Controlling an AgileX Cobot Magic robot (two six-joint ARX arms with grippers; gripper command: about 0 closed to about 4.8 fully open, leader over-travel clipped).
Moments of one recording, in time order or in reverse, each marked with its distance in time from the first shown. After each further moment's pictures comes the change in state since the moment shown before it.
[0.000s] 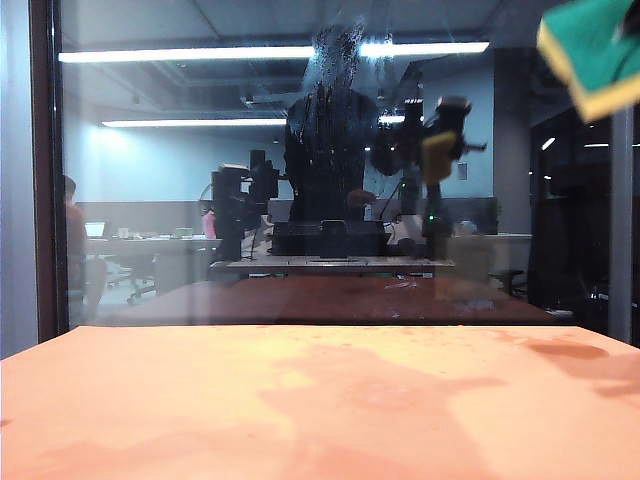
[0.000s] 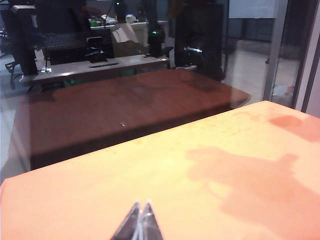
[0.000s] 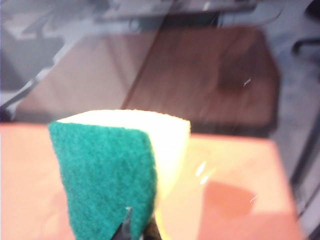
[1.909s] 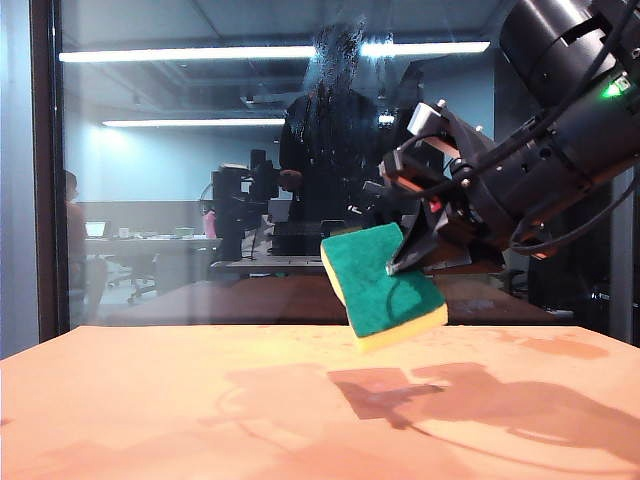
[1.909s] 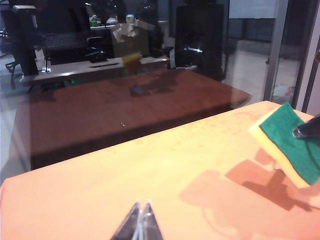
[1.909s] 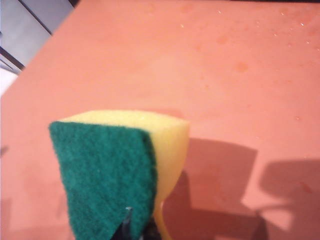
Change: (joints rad) left arm 0.000 0.000 0.000 0.000 0.000 0.000; right arm 0.478 0.617 -0.222 0.669 0.051 0.190
